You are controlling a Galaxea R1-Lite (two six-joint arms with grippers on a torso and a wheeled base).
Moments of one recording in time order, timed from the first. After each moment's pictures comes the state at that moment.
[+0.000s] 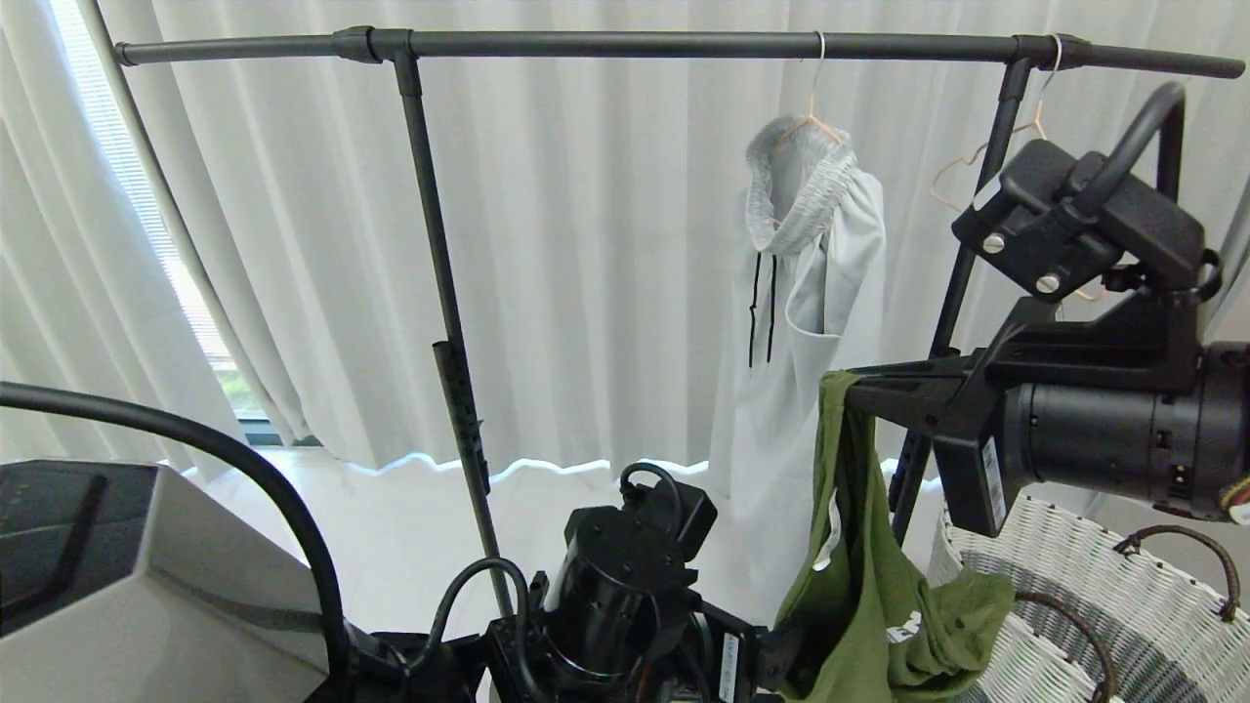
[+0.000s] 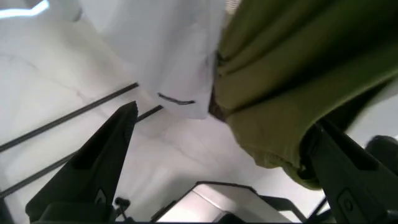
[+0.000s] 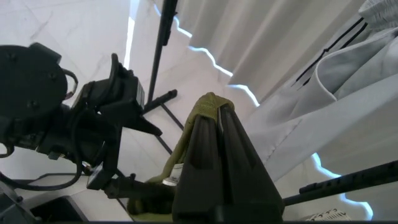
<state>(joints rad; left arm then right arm) -0.92 1.98 -0.67 -0.81 0.03 -0.32 0.96 1.39 -1.11 0.04 -0.16 -0.15</state>
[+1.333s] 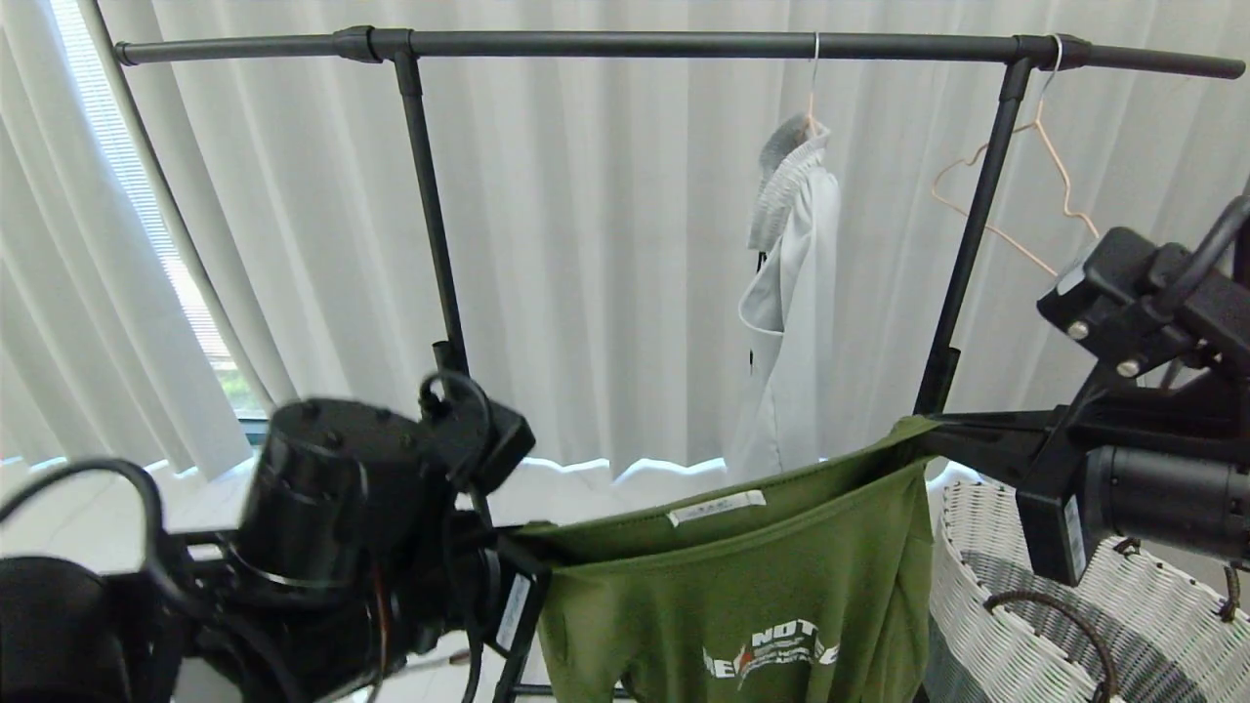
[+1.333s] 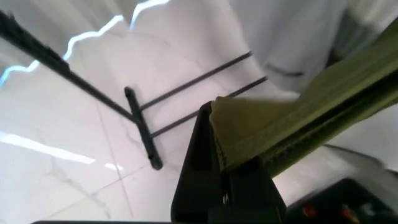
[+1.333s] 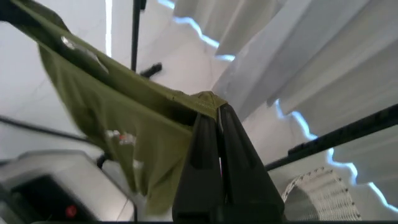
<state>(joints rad) -0.71 1.48 -0.70 -0.20 0.14 -0.01 0.86 1.27 -0.93 0.01 -0.17 -0.15</state>
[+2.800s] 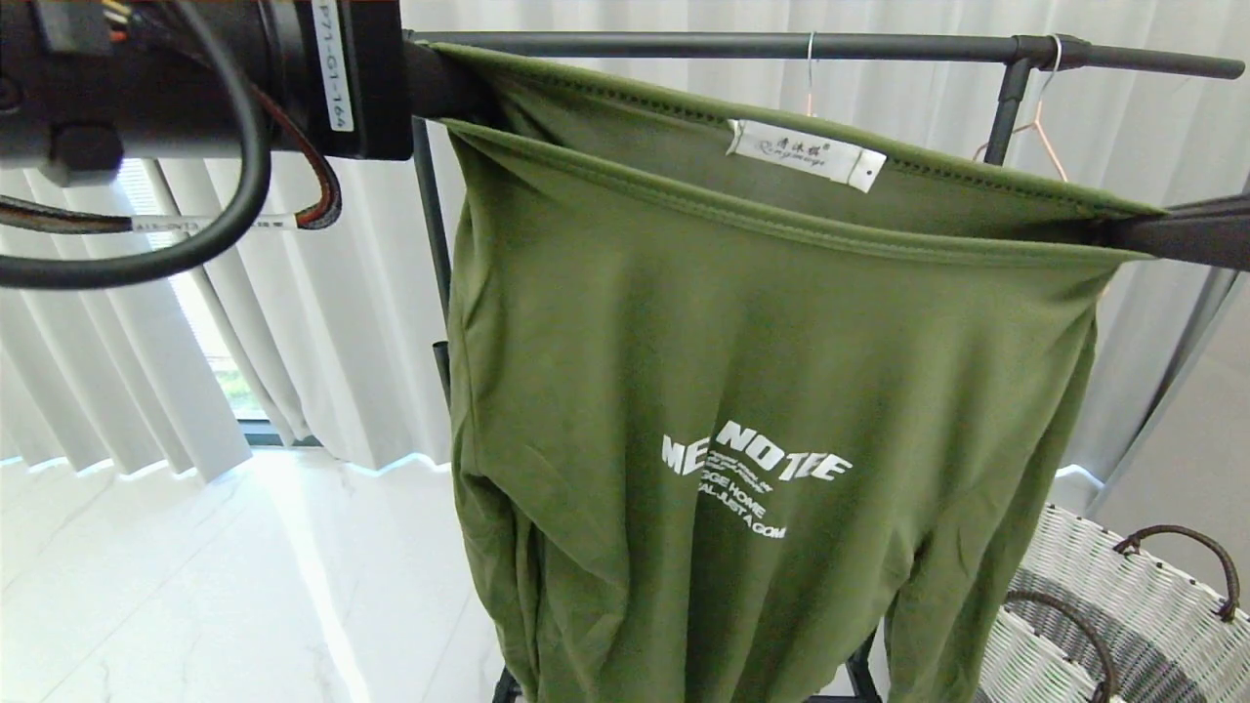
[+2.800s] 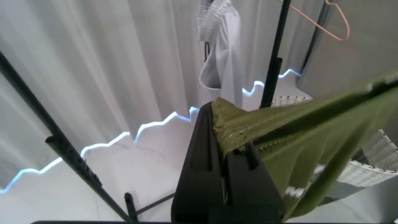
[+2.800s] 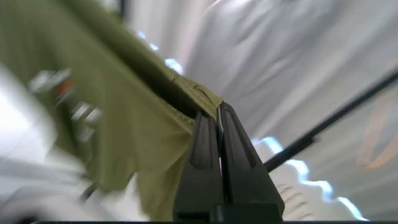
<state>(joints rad) -0.74 1.44 -1.62 0.35 0.18 0.02 0.72 1.20 -1.43 0.50 -0.01 -0.20</state>
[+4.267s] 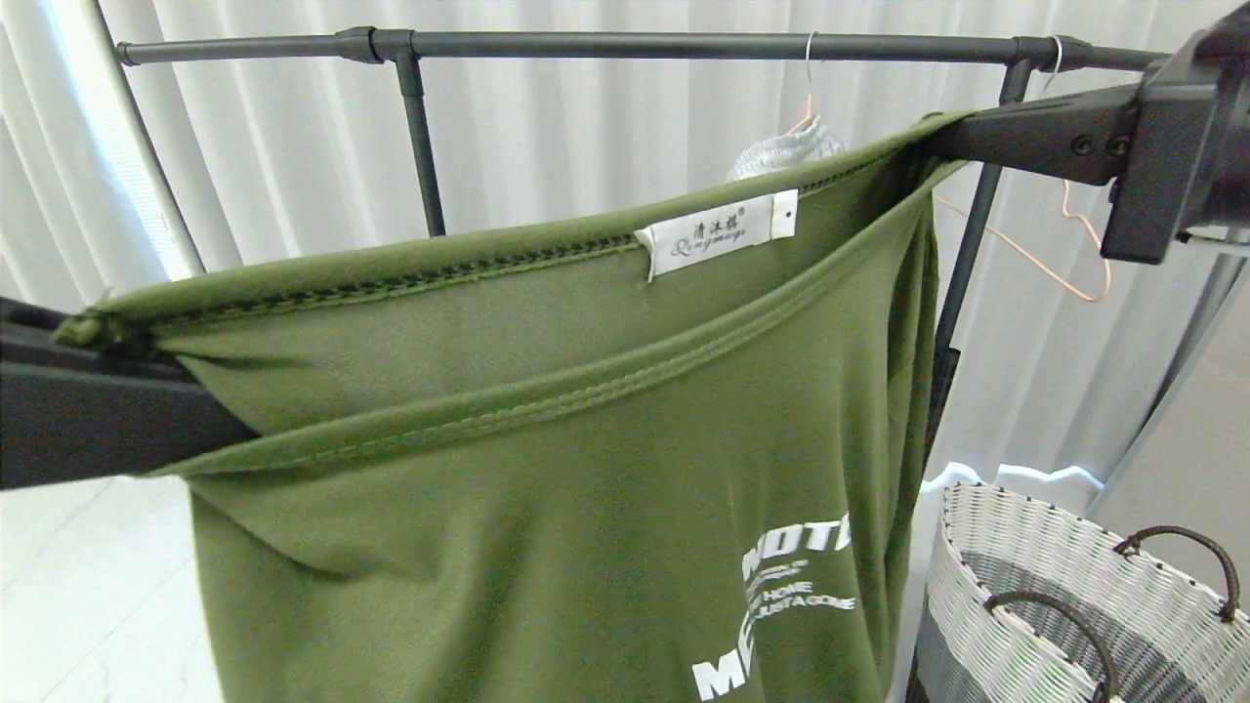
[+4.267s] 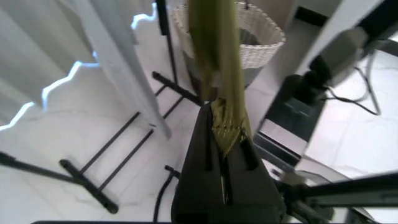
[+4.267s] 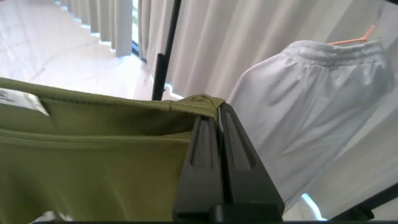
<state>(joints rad) -0.92 1.21 -1.57 0.81 -0.16 -0.02 0.86 1.37 -1.44 0.14 -0.05 -0.15</state>
